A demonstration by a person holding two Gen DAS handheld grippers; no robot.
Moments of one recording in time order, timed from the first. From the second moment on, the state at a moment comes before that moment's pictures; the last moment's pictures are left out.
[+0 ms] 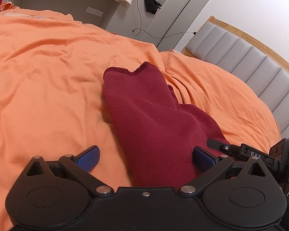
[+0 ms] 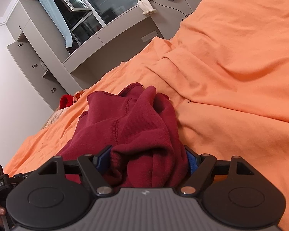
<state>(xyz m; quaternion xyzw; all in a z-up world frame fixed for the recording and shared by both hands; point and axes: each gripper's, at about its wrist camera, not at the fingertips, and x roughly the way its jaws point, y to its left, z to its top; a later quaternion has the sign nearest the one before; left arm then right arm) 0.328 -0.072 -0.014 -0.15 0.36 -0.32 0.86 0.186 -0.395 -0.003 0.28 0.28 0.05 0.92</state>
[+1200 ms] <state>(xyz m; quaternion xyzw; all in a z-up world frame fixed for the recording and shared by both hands) 0.333 -0.091 0.042 -0.10 0.32 -0.36 0.87 0.186 -0.338 0.059 0.10 0.21 0.02 0.97</state>
